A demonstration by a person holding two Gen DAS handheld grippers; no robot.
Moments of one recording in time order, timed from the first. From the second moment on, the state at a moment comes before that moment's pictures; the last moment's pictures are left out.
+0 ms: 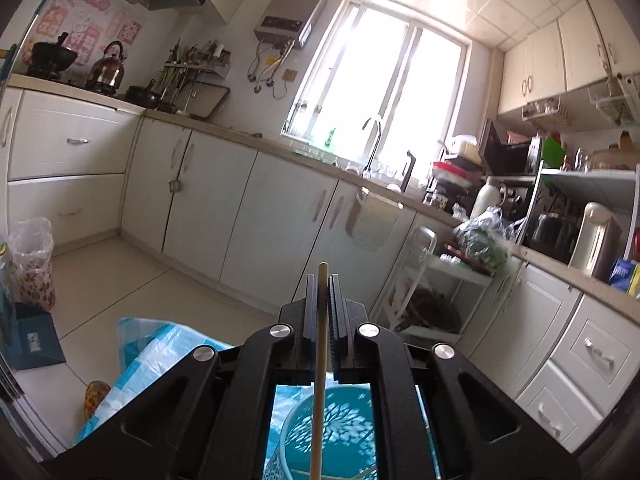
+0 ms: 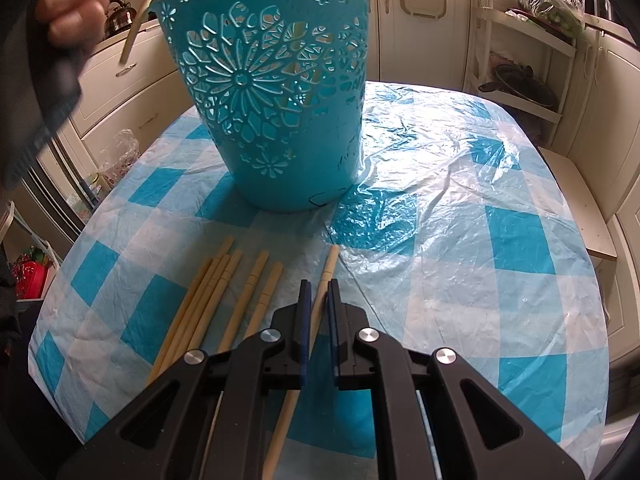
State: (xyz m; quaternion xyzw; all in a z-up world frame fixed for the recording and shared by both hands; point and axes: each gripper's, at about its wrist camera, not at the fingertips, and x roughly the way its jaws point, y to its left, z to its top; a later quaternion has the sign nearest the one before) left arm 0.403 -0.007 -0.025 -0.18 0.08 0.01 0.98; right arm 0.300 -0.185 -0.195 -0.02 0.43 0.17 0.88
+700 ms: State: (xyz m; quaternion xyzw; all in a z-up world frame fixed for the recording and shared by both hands) left arm 0.416 -0.036 -0.035 -0.14 0.13 0.00 0.98; right arm 0.303 -0.186 -0.195 -0.02 0.44 0.17 0.88
